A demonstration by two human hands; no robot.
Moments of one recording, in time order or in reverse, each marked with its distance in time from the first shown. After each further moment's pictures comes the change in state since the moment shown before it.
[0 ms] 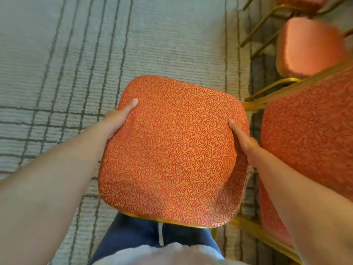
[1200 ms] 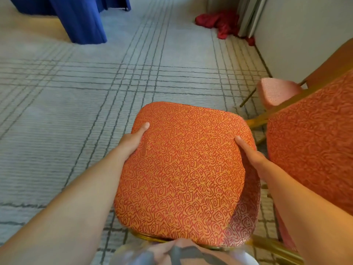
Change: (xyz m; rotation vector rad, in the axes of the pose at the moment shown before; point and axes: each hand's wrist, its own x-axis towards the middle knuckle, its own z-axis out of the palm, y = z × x) left_hand 0.102 0.310 -0.148 -0.028 0.118 0.316; right_hand -0.023 -0.368 0.085 0.169 -0.110 -0.391
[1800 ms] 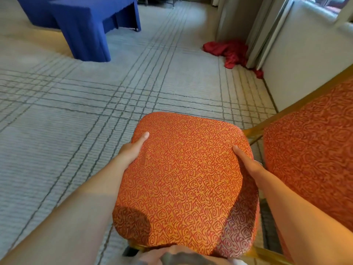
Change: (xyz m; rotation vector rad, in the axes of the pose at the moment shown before) left_hand 0.269 0.227 0.094 -0.108 0.045 -0.055; right_hand 0.308 -0.253 -0.014 -0.041 -0.039 0.003
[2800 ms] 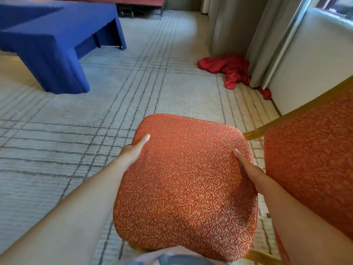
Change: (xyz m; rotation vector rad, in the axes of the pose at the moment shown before) left_hand 0.521 0.421 0.067 0.035 -0.035 0.037; right_hand 0.496 -0.395 0.110 -0.059 0.092 0.038
